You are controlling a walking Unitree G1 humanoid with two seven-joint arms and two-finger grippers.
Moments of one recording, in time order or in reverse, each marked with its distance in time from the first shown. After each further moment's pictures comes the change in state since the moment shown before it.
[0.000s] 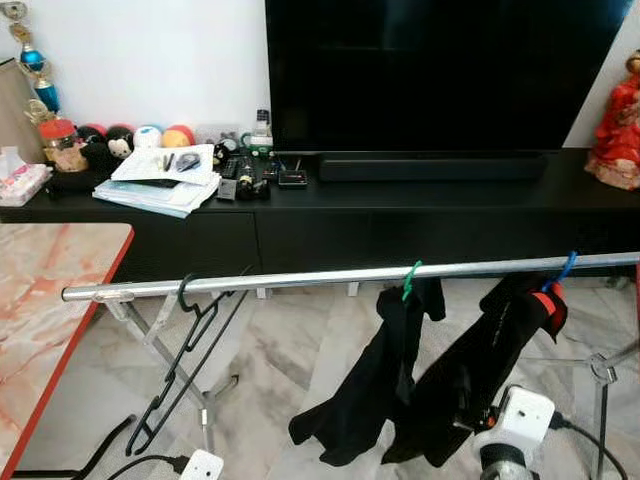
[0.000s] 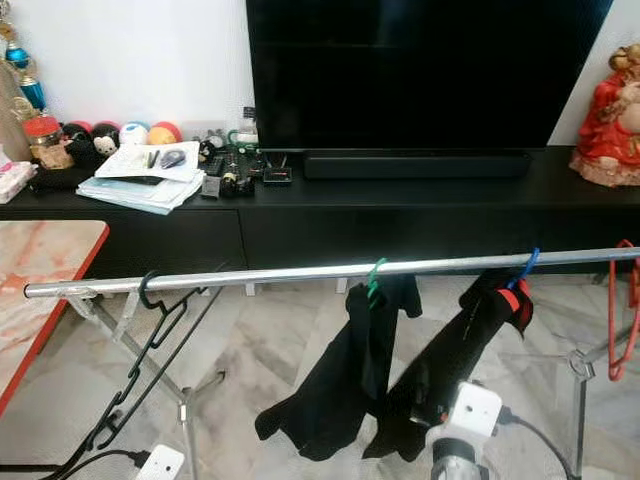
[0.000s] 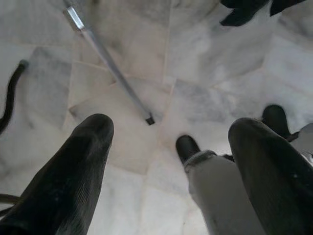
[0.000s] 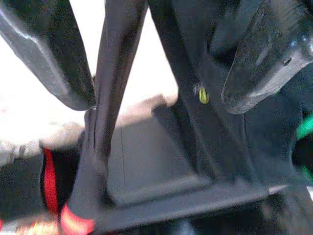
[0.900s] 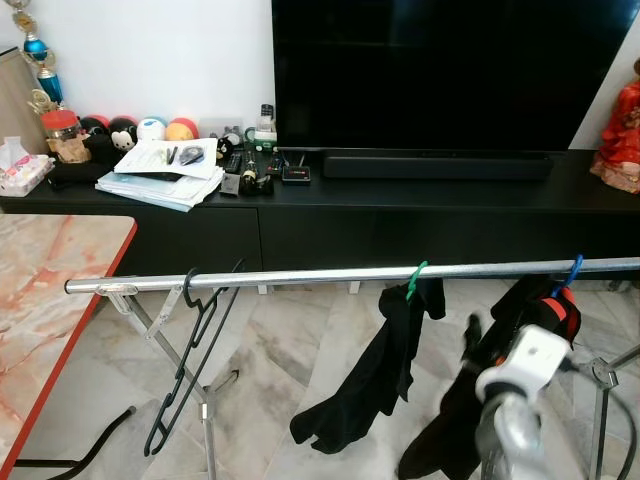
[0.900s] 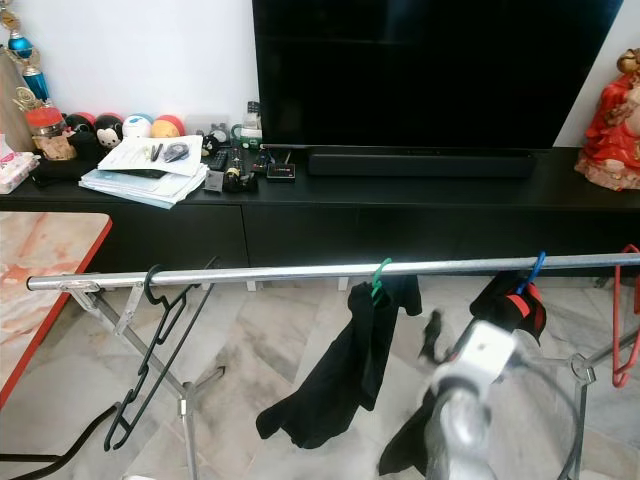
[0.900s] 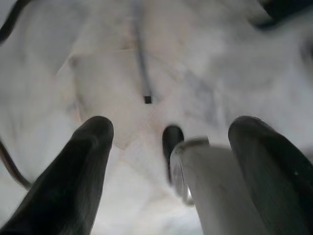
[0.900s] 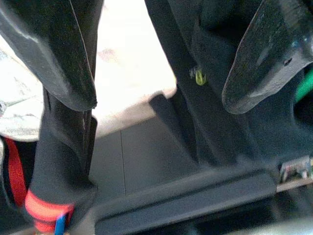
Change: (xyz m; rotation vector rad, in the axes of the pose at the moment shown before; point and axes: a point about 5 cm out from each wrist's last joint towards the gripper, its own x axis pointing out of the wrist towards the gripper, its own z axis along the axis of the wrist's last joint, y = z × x) left arm -0.013 0.021 -0.032 -0.444 0.029 0.207; right arm 0.023 0.012 0.021 0.038 0.066 -0.043
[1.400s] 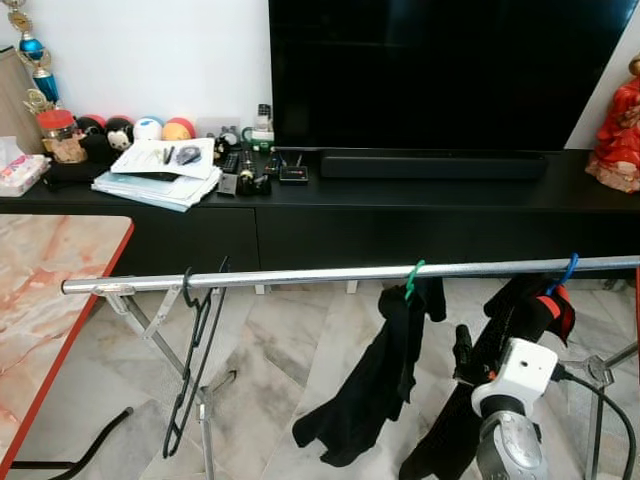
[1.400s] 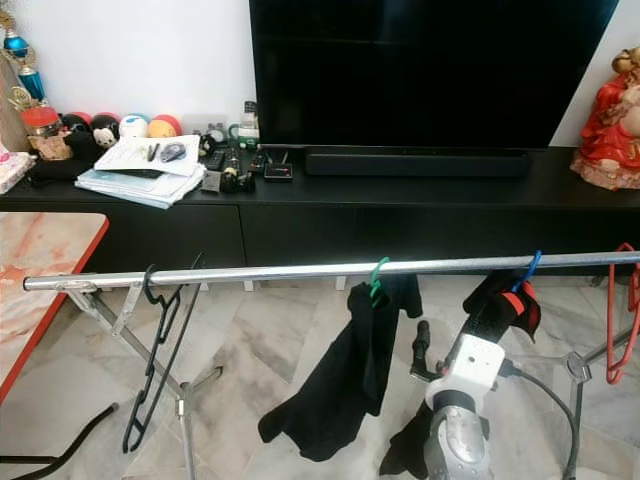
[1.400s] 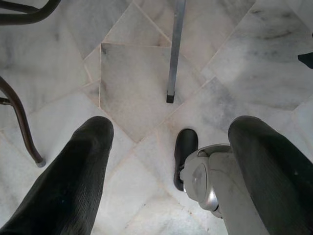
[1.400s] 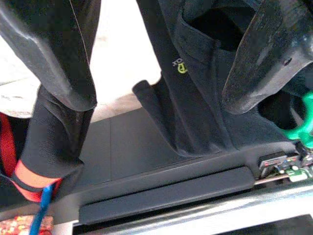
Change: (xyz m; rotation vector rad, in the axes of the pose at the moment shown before) left arm -0.005 0.022 -0.004 -0.038 -0.003 0.076; right arm -0.003 0.008 0.015 -0.025 -0.045 0.076
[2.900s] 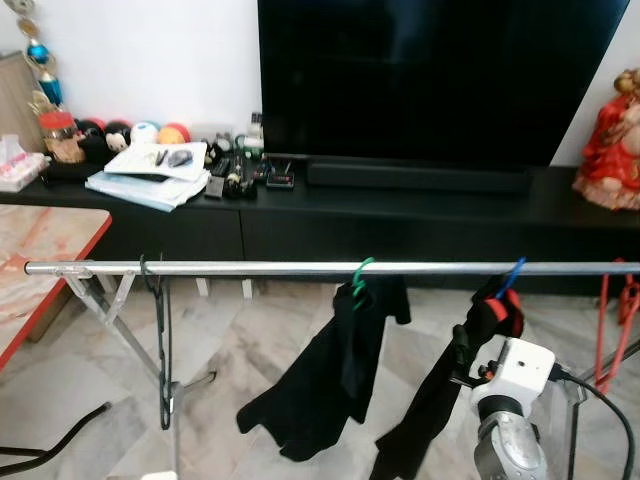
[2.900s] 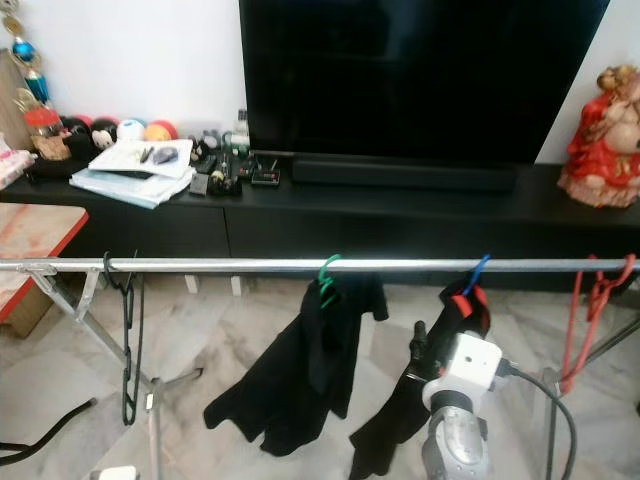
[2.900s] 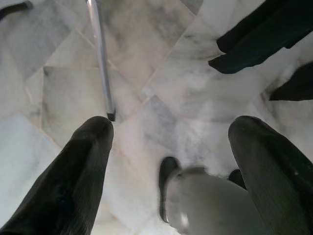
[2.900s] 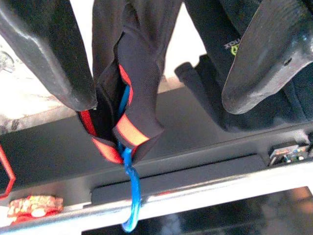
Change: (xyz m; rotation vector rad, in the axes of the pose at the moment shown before) left arm 0.003 -0.031 0.016 0.050 -0.107 -0.091; right arm -0.002 0.001 0.001 0.002 0.006 -0.011
